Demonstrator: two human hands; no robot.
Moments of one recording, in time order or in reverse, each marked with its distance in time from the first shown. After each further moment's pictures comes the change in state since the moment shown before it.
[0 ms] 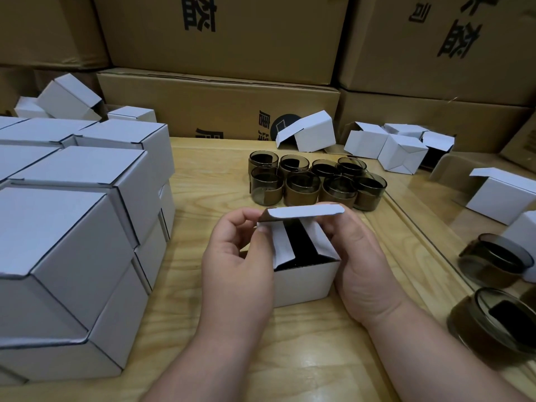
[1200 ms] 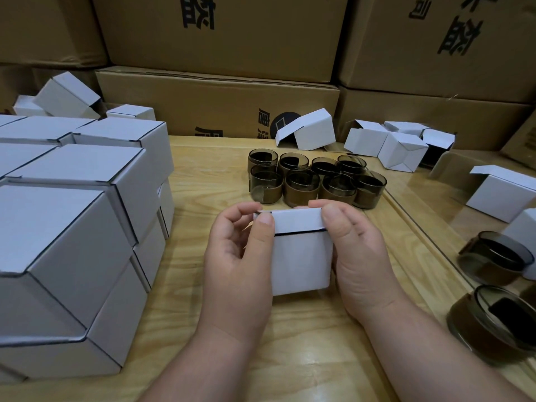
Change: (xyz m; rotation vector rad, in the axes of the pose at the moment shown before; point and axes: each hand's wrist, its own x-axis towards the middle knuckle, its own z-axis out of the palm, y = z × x) left_hand -0.003 0.003 0.000 -0.126 -0.044 -0.059; right_hand -0.002 -0.006 0.008 -0.074 0.170 0.030
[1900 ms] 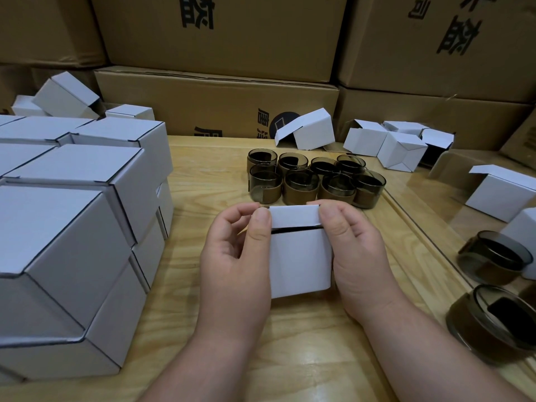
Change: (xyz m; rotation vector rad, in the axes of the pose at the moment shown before) left_hand -0.001 0.002 0.000 0.067 0.034 0.019; right_hand 0.000 0.001 0.001 -0.069 -0.018 -0.040
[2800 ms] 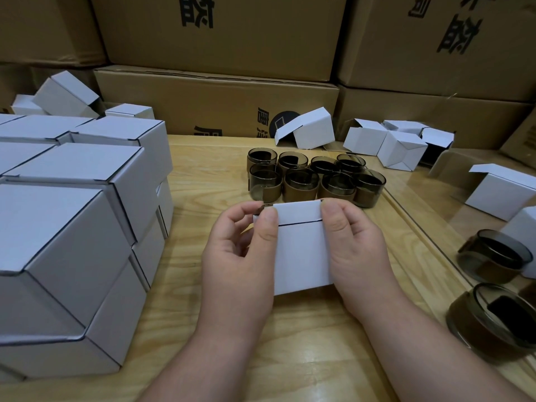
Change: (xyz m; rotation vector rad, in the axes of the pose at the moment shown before) left_hand 0.000 -0.001 0.001 0.014 -0.015 -0.004; right_hand 0.002 0.002 0.001 -0.032 0.056 -0.030
